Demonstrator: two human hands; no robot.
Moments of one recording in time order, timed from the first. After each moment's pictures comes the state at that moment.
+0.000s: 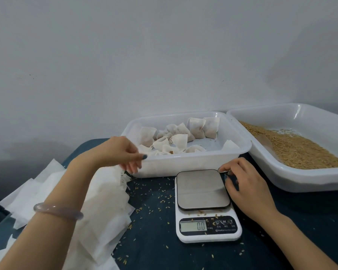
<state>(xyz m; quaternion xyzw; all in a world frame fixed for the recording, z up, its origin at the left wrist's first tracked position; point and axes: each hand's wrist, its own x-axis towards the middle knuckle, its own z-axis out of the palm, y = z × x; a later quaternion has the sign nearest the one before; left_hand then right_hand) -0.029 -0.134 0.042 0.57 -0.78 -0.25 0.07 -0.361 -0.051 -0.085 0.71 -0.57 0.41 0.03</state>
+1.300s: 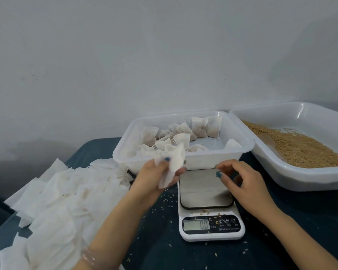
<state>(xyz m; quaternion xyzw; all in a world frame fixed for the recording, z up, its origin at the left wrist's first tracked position) -0.116 -0.075 -0.022 0.43 -0.44 -0.62 0.49 -0.353 -0.049 -0.077 0.69 -0.52 0.48 -0.13</state>
